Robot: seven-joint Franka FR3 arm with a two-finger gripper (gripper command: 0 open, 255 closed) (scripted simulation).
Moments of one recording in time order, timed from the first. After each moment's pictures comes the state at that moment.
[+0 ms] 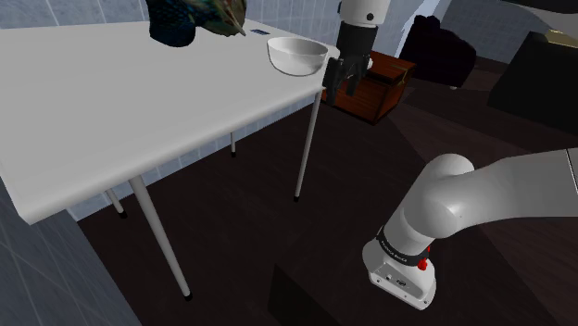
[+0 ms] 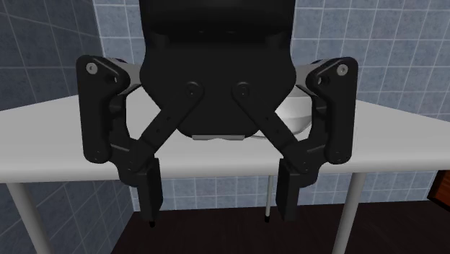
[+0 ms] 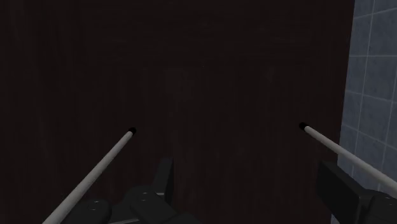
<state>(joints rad) -0.01 -0.79 0.04 -2.32 0.03 1.50 0.05</state>
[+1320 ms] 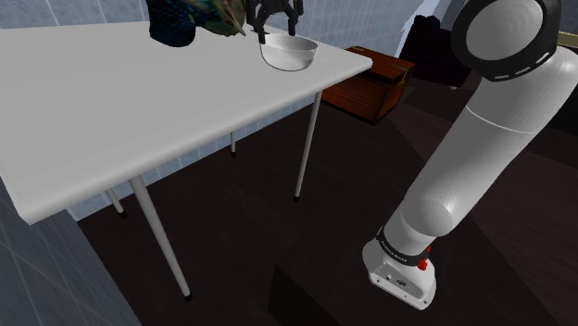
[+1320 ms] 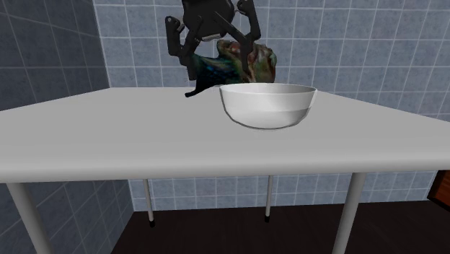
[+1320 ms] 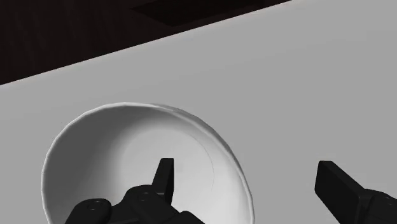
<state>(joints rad) -0.07 0.01 0.19 -1.38 -0.16 1.31 0.33</state>
